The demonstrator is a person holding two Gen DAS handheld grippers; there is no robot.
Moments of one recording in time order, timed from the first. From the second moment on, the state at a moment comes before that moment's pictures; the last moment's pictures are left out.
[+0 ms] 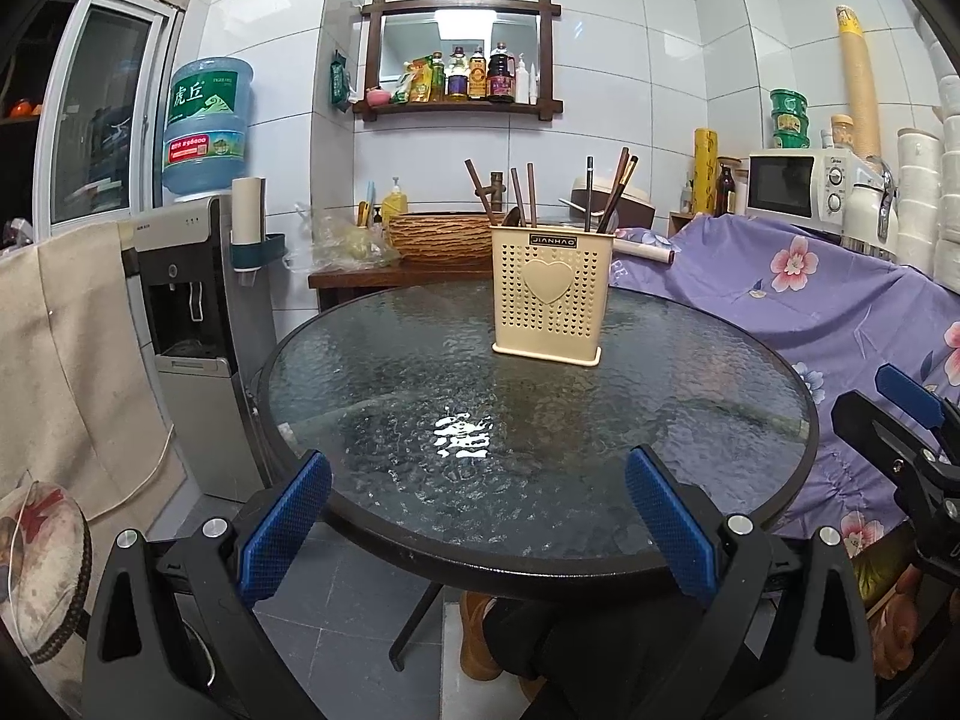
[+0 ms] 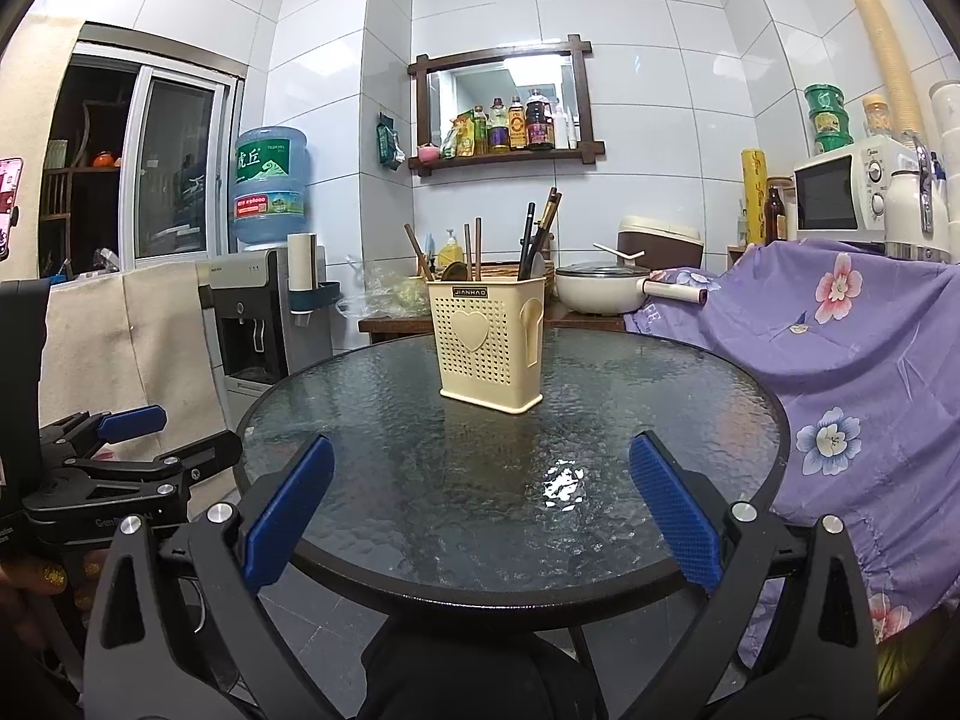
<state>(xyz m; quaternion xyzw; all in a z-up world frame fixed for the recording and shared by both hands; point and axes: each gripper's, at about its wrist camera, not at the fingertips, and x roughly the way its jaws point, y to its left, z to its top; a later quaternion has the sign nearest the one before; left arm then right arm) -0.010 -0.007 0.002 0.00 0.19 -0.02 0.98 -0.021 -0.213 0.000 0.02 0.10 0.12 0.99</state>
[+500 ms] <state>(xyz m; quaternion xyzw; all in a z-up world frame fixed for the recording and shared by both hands) -0.007 -0.006 0.001 0.00 0.20 -0.02 0.98 -0.020 -0.212 -0.001 0.02 0.10 0.13 0.99</state>
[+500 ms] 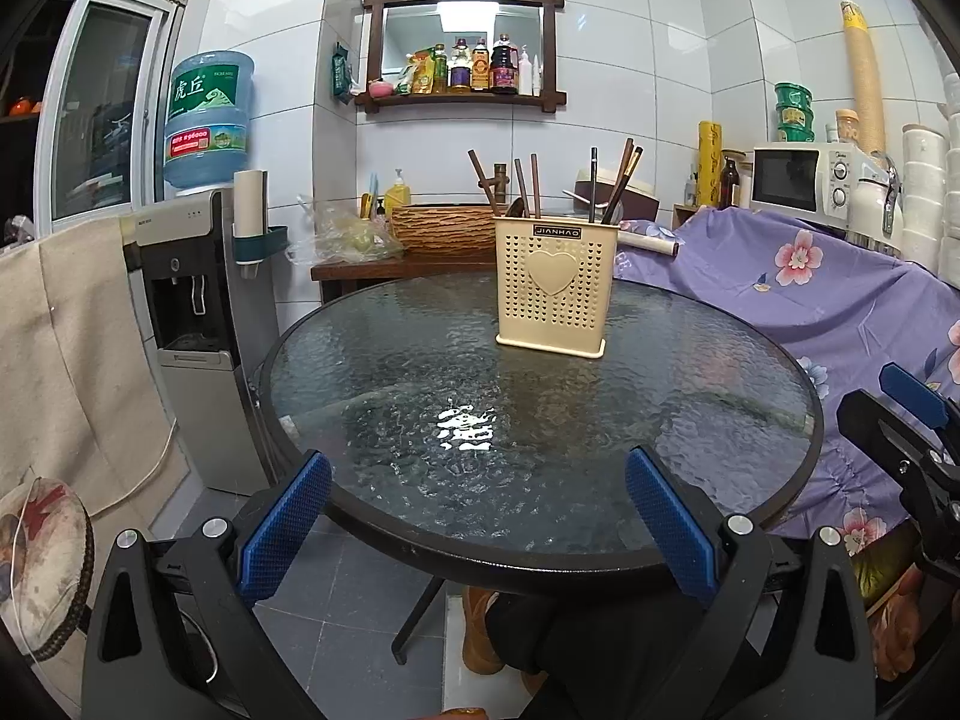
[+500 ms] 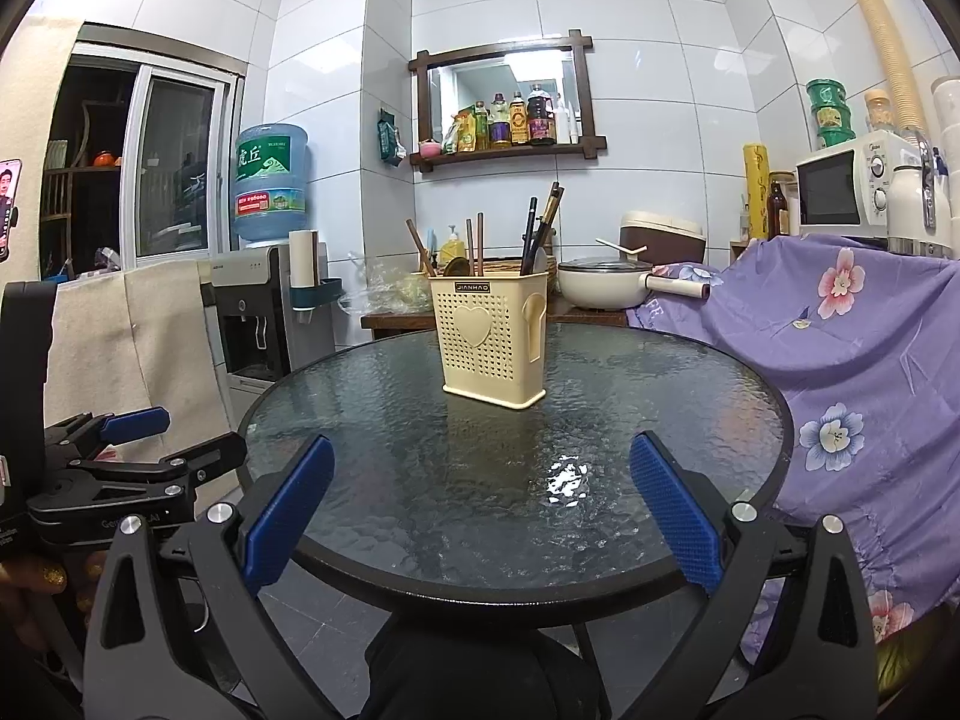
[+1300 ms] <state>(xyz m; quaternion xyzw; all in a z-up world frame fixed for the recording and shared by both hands) -0.006 -0.005 0.000 0.00 0.20 -0.01 0.98 -0.018 -0.211 -0.004 0.02 0.11 0.13 0.99</state>
